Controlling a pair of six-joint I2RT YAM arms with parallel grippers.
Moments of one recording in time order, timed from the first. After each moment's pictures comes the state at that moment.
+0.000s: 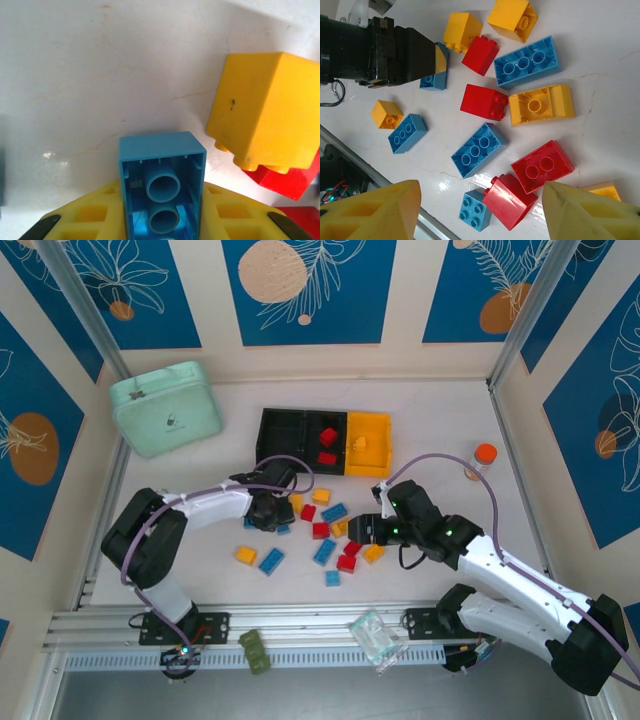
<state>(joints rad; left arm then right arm) -0.68 1.67 0.95 -0.55 0.04 -0.89 0.71 0.89 0.63 -0.54 -0.21 0.63</state>
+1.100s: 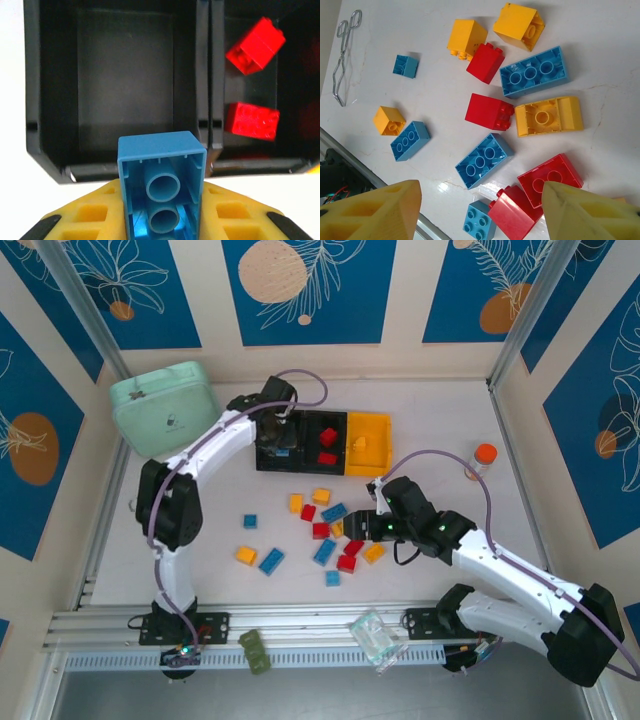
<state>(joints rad) -0.49 1.99 1.78 -0.90 -0.06 -0.43 0.72 0.95 0.65 -0.49 -0.21 0.63</state>
